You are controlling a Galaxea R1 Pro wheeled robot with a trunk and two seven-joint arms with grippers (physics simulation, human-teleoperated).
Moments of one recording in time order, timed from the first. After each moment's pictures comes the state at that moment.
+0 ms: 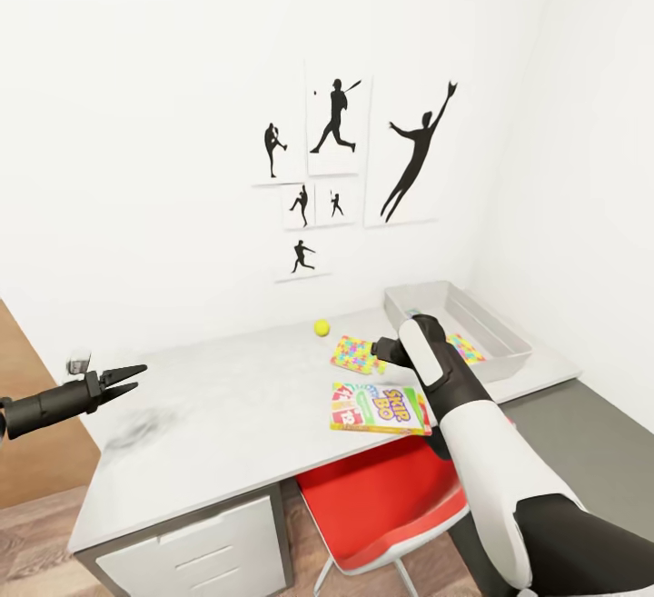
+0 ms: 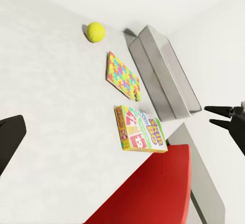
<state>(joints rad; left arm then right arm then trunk) -0.72 0.46 0.54 -0.74 -0.02 0.85 -1.32 -0.96 0.14 0.08 -0.83 -0.62 0.90 -0.63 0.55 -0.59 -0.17</state>
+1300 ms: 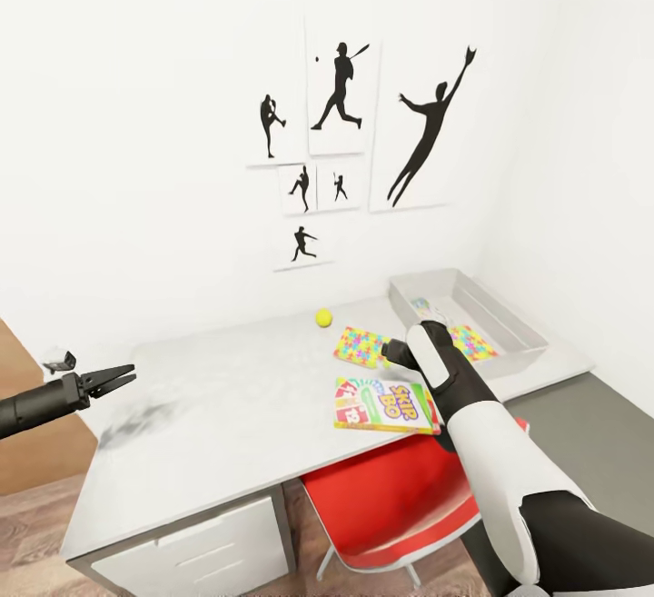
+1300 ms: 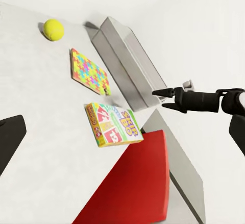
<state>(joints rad) -0.63 0.46 0.54 -0.92 -0.01 0.86 -1.57 -0.97 0.11 0.06 -0.77 -0.62 0.80 -0.63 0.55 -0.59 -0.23</state>
